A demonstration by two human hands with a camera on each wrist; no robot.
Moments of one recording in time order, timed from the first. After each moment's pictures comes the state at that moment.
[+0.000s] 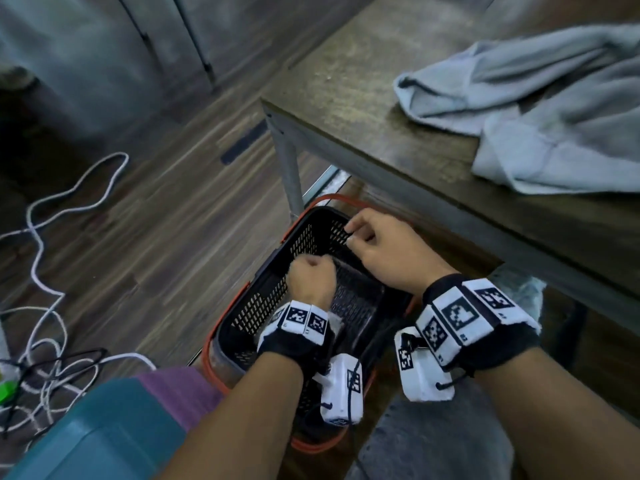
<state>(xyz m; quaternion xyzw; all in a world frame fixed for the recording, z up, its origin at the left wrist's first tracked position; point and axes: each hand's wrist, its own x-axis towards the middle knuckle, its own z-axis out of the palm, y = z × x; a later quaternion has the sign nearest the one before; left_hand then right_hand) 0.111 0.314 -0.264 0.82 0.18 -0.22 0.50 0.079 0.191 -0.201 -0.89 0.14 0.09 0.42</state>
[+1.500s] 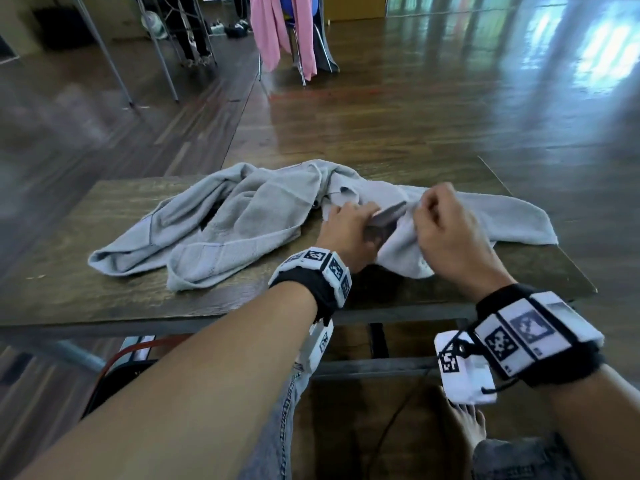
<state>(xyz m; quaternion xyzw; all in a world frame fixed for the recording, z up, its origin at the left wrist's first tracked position) -0.066 -0.043 -0.112 0.72 -0.64 -0.08 0.25 -0.233 -0.059 -0.068 -0.79 0.42 -0.36 0.27</state>
